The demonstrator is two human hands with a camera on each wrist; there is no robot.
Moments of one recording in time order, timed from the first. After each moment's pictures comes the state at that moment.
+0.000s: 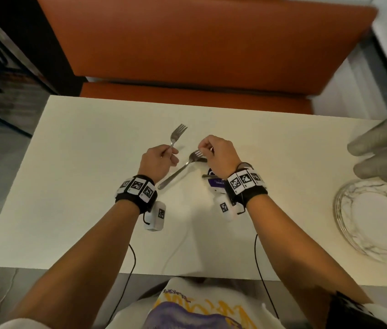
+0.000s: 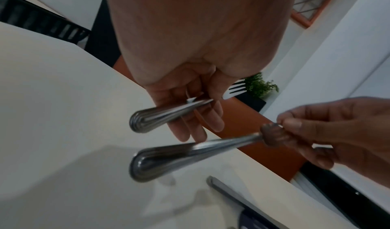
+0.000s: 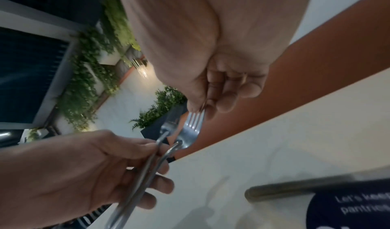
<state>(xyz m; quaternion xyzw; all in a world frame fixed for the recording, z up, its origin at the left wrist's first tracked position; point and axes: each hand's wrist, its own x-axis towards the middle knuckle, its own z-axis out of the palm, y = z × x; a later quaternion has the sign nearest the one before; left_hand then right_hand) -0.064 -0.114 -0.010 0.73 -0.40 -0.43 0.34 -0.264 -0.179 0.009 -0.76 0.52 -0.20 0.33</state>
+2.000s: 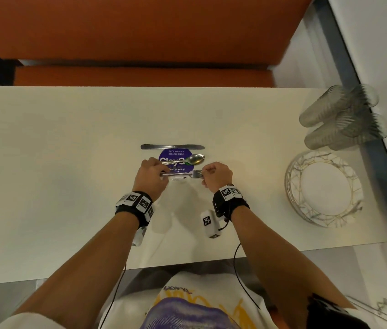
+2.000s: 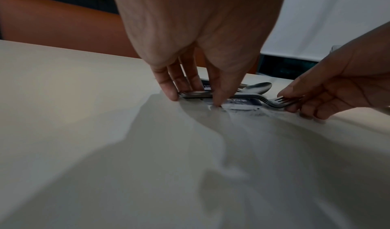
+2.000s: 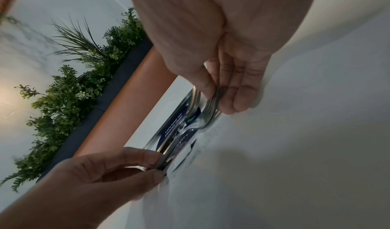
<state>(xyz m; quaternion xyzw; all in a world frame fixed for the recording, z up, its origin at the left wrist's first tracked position) -0.196 -0.093 -0.092 0.70 -0.64 -0.29 0.16 -0.411 -0.129 -0.081 -0.45 0.76 -0.18 0.43</state>
